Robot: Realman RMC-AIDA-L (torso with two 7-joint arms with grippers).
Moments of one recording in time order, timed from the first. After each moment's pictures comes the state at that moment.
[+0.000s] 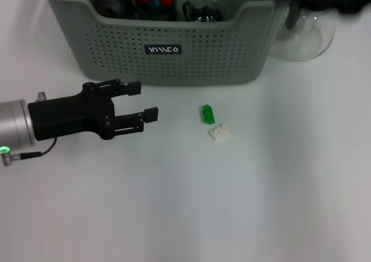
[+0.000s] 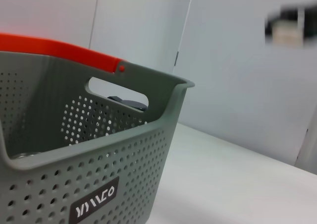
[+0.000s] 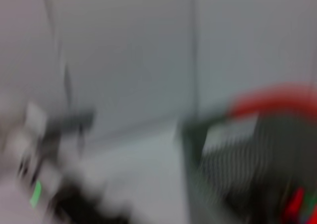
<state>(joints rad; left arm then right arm) -0.46 -2.17 0.43 0.69 2.15 1.67 -1.25 0.48 2.10 -0.89 -1.54 -1.88 -1.68 2.07</state>
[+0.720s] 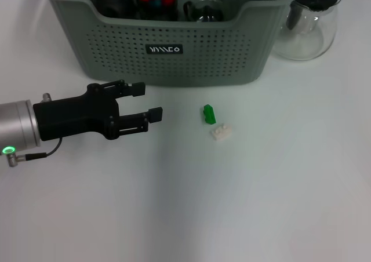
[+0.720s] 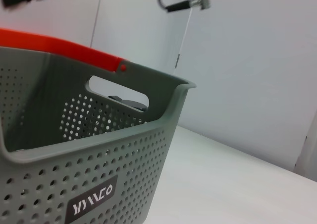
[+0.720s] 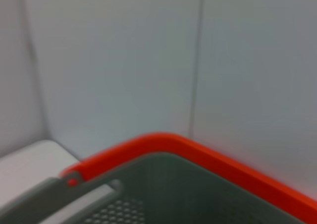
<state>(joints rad) -0.47 -2.17 0.43 0.67 2.15 1.66 -1.26 1.21 2.09 -1.20 -0.65 -2.32 -0.68 2.41</state>
